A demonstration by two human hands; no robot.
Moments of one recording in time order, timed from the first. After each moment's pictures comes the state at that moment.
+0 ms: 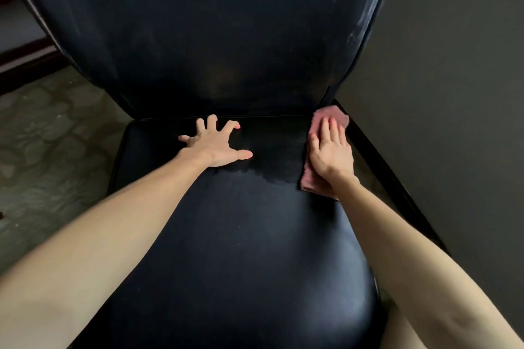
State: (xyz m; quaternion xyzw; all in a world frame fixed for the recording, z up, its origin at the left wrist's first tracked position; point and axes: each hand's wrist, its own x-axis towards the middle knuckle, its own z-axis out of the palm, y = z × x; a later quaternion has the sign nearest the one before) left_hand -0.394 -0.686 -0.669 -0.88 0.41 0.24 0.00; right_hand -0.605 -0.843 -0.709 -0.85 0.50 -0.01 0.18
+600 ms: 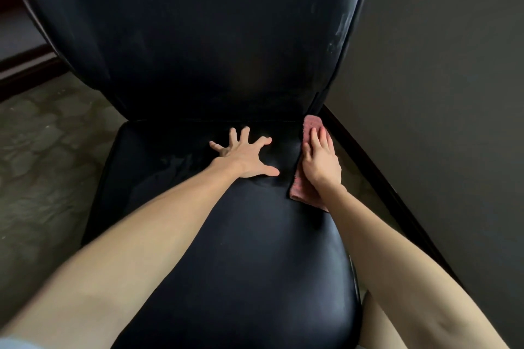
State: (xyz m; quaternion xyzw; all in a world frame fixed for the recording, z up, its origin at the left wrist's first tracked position) left_hand -0.469 -0.725 -0.666 -0.83 0.48 0.29 0.02; right_hand -0.629 -0.831 -0.708 -0.82 0.51 -0.08 0.24
